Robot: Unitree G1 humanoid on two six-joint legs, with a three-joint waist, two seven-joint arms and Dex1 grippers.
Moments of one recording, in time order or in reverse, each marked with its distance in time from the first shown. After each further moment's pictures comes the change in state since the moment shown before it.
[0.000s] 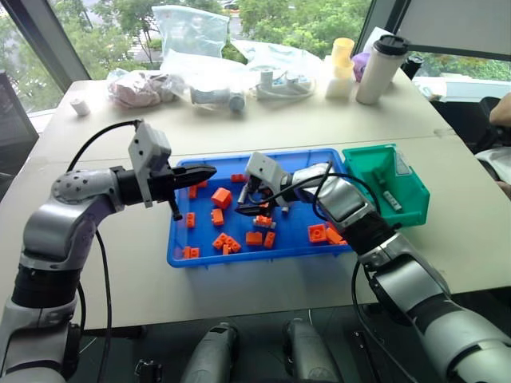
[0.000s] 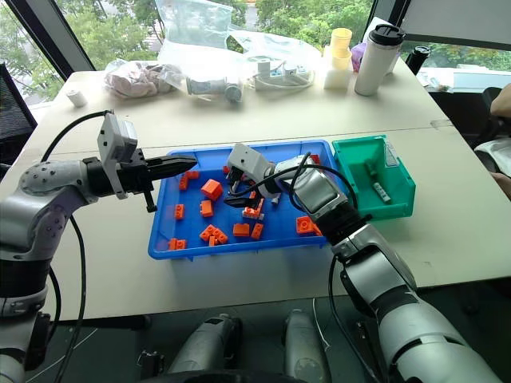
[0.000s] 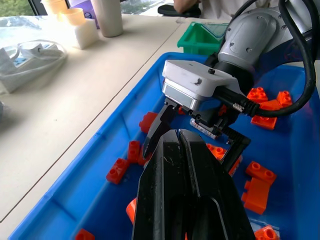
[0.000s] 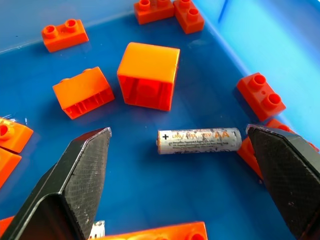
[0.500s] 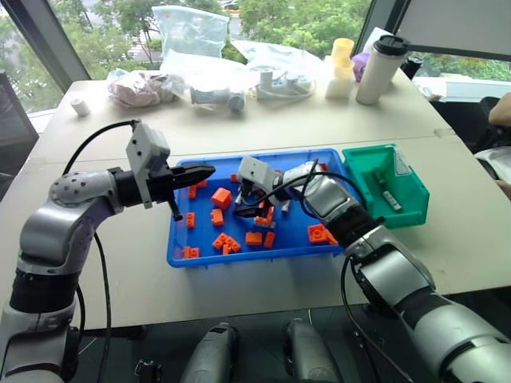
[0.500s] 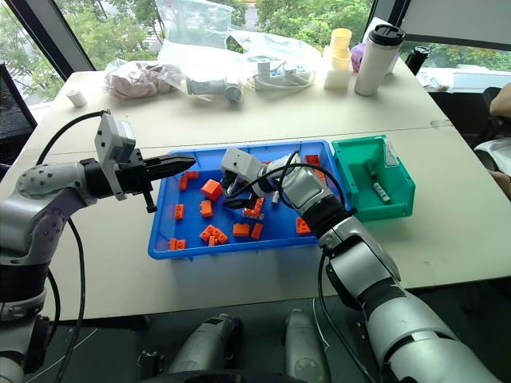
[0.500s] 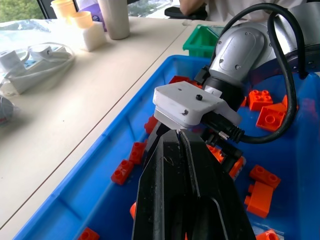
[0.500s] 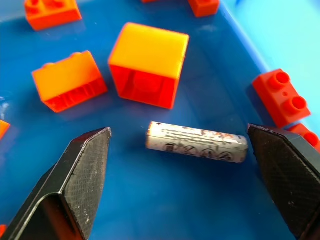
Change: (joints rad) left arm 0.015 -0.002 0.015 -0.036 -0.006 0.016 0.036; right arm -0.072 0.076 -0.004 0.188 -0.117 -0.061 0.045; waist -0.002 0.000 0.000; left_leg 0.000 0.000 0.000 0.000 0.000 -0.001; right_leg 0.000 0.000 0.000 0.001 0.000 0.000
